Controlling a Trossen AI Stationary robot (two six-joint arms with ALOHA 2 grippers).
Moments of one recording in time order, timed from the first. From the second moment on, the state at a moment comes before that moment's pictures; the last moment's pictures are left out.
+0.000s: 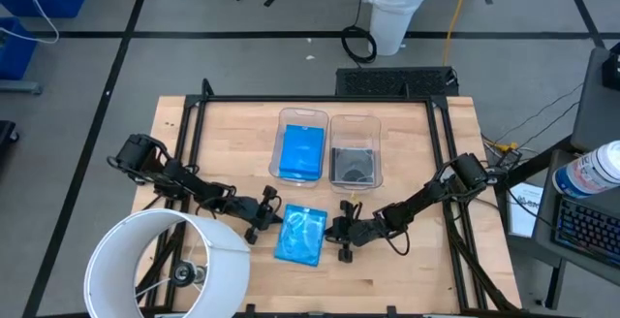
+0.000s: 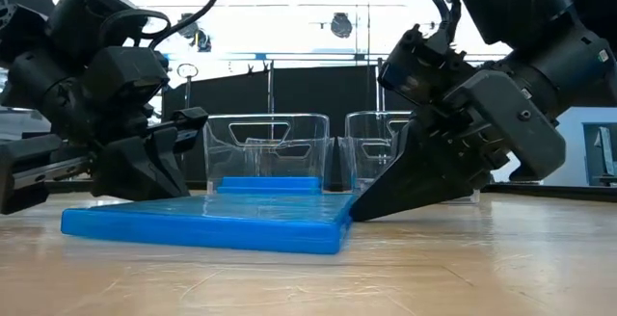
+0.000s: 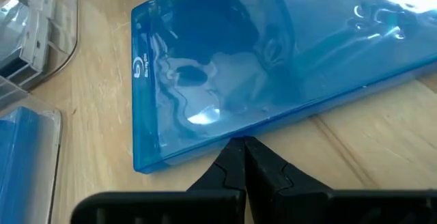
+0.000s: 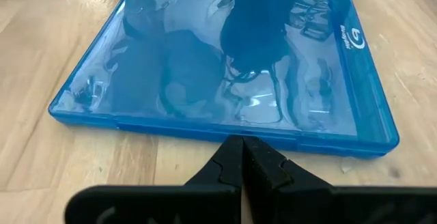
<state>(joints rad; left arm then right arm) -0.35 1.73 0.39 0.63 -0.07 0.31 0.43 1.98 0.75 0.59 0.35 0.35</state>
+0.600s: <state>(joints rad) -0.40 1.73 0.39 0.68 -0.15 0.31 0.47 1.87 0.75 0.46 0.42 0.35</state>
